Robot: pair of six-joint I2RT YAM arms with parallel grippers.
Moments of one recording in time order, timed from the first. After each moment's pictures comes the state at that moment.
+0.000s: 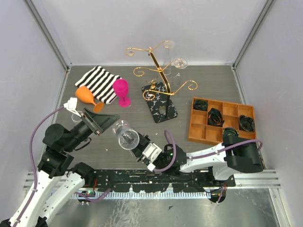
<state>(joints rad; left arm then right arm) -0.49 0.43 0.73 -0.20 0.32 -1.10 1.52 1.47 0.70 1.50 0.36 -0.65</state>
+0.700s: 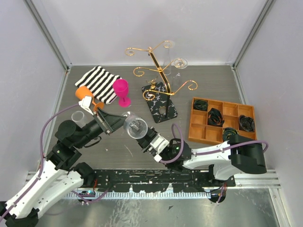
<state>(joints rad) -0.66 0.53 0.68 -0.04 0.25 -1.16 1.43 1.42 0.68 1.53 0.34 -0.64</state>
